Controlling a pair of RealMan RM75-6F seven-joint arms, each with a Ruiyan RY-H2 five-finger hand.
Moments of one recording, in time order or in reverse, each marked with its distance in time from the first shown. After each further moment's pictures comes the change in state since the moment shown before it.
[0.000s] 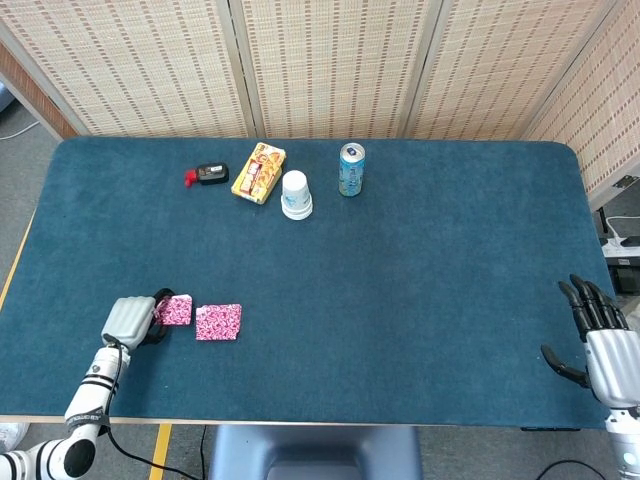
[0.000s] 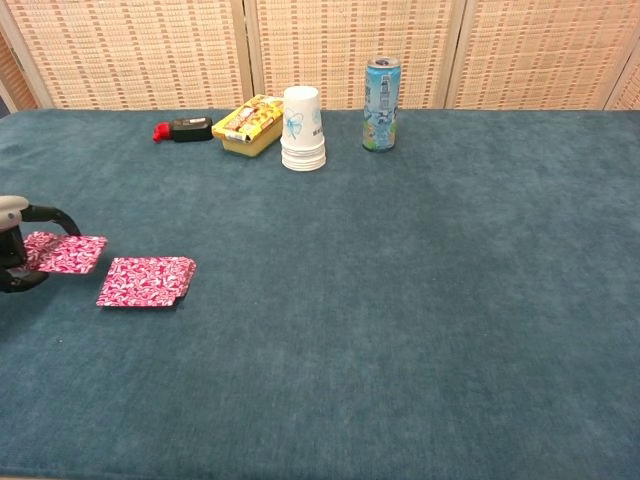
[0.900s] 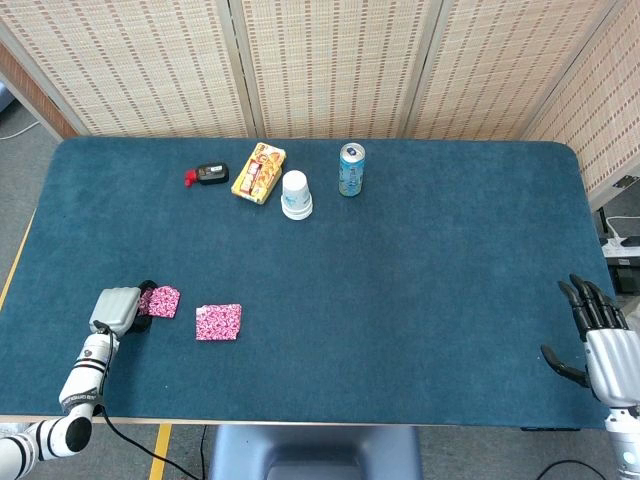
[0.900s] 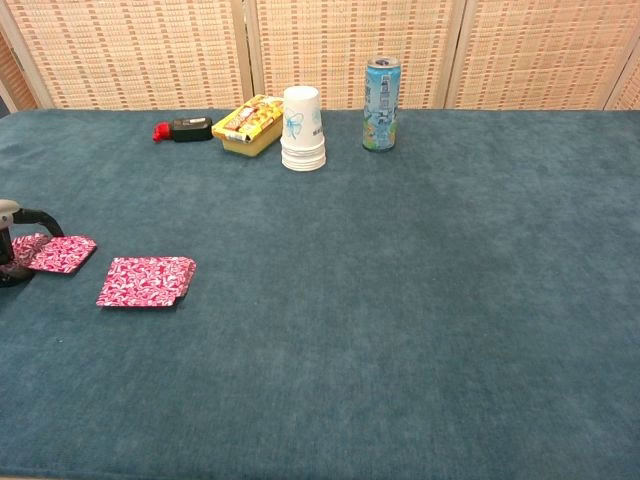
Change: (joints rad) left arm -0.019 -0.069 -0.031 0.237 -0.017 -0.112 -0.034; right arm 0.002 0.003 0.000 -0.003 0.005 -0.006 0.004
